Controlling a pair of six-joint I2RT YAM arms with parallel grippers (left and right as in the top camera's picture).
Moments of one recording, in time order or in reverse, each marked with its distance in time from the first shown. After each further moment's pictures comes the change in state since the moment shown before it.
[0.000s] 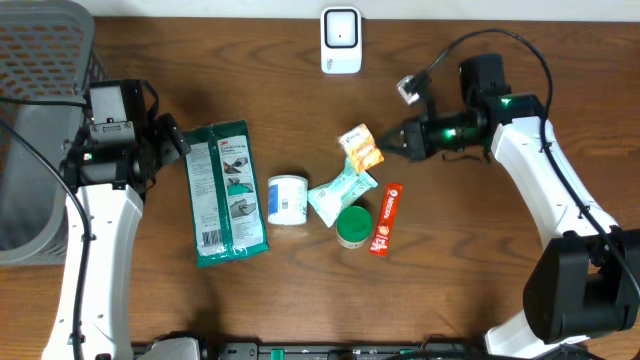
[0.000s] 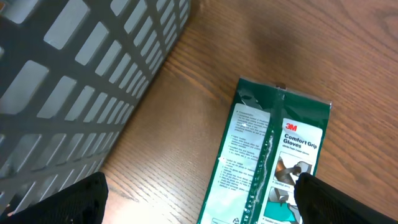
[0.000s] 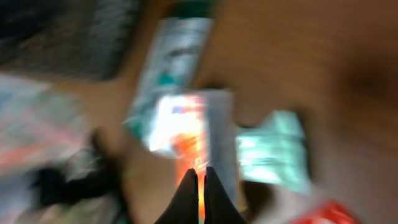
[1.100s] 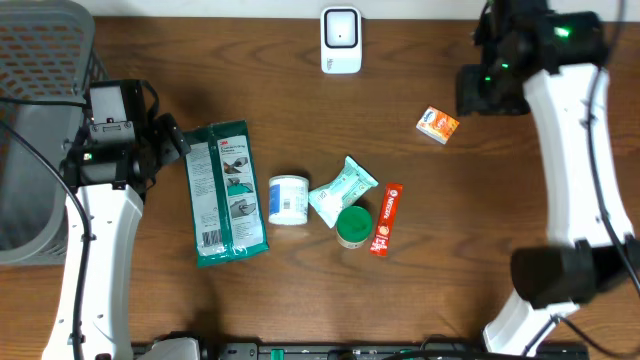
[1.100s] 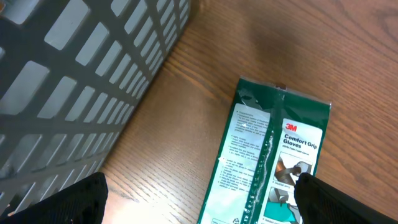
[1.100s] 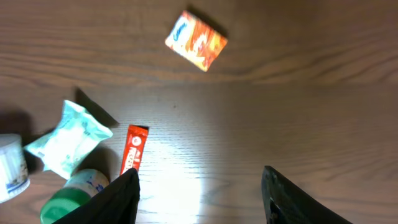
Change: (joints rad) left arm 0.000 0.000 0.000 0.000 0.000 0.000; right arm 0.004 0.192 0.756 -0.733 0.903 0.253
